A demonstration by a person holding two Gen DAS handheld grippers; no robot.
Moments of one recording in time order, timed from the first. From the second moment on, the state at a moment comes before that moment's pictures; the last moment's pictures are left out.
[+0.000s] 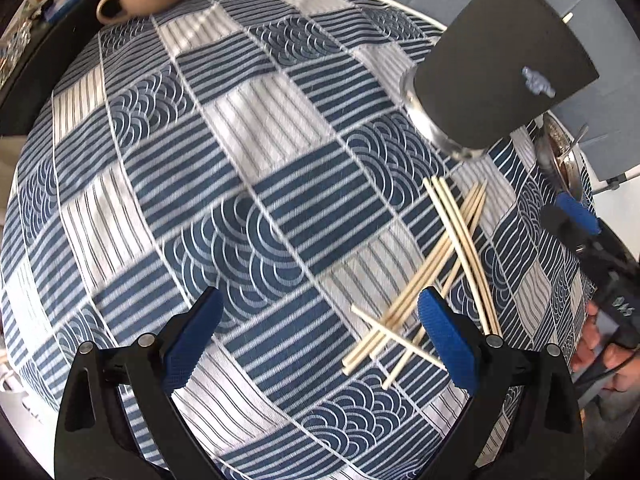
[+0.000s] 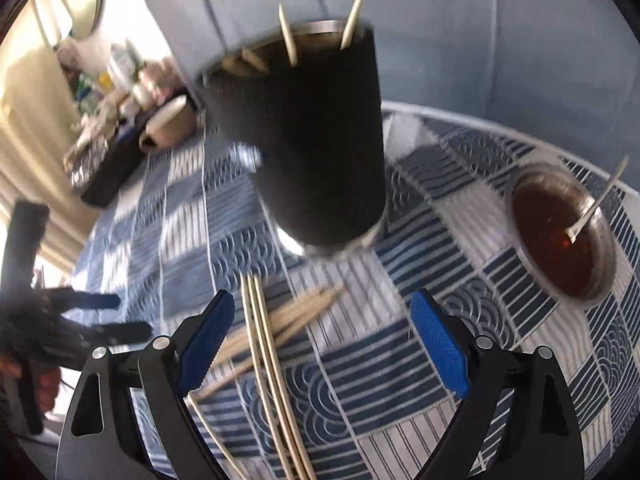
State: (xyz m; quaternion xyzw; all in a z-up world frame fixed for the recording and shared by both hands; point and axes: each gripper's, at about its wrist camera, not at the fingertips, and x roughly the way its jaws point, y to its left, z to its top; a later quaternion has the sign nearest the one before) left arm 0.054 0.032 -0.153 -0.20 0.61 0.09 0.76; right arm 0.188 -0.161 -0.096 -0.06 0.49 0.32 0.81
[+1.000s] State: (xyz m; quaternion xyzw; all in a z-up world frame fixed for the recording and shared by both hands) left arm 0.049 0.007 -0.180 -0.25 0.65 0.10 0.71; right arm 0.171 -0.141 -0.150 -0.18 0.50 0.32 0.78
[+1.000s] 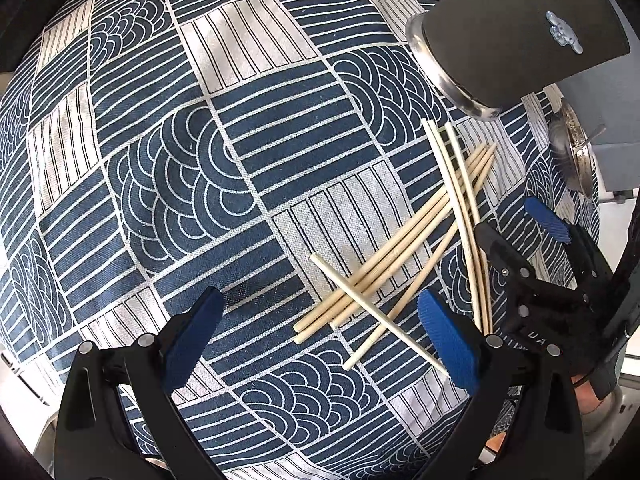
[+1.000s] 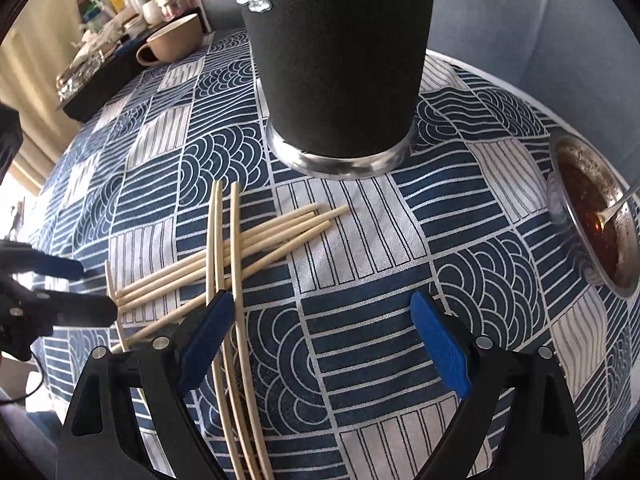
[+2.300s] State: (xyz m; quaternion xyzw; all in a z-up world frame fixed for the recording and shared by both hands) left arm 0.003 0.013 -0.163 -0.23 0.65 0.08 0.72; right arm 0.158 -0.152 -0.134 -0.16 0.55 0.33 0.75
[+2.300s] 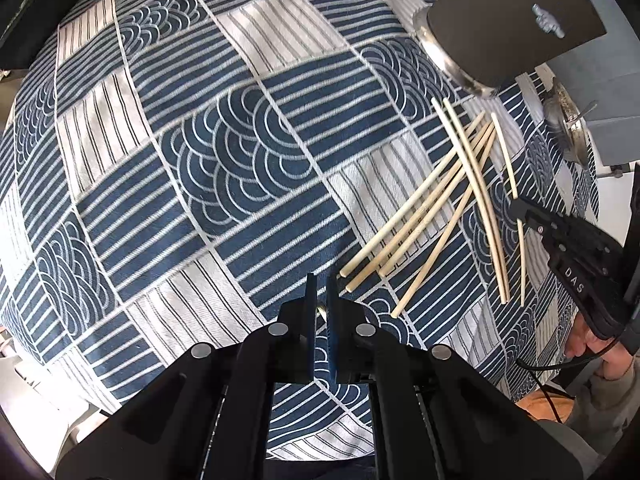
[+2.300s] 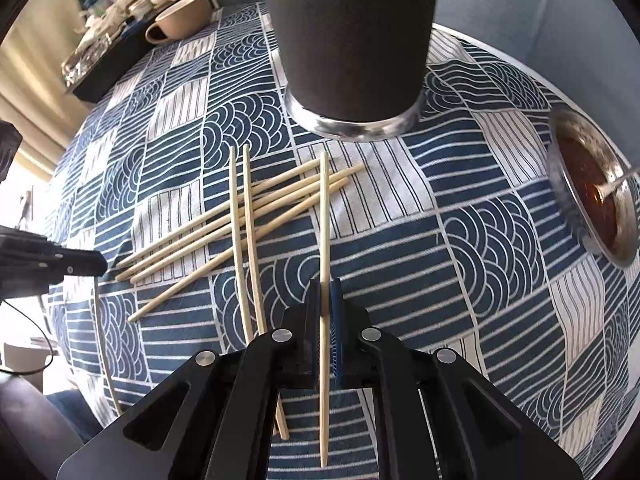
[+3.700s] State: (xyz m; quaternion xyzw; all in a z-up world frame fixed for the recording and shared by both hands) left arm 0.081 0.032 0.061 -0.12 0.46 0.01 0.88; right arm 0.182 -0.190 0.072 0.01 0.34 0.36 0.87
